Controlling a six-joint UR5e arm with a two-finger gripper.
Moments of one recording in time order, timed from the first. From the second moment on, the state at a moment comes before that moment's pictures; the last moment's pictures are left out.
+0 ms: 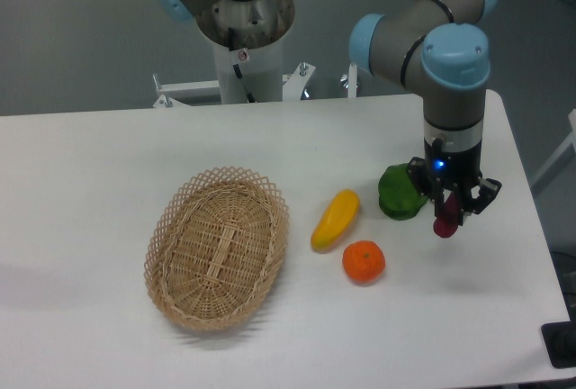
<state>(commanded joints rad) 2.69 -1.98 -1.64 -0.76 1.54 1.24</state>
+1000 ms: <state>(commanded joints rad) 2.59 -2.22 -1.57 -0.63 1.57 0.97</state>
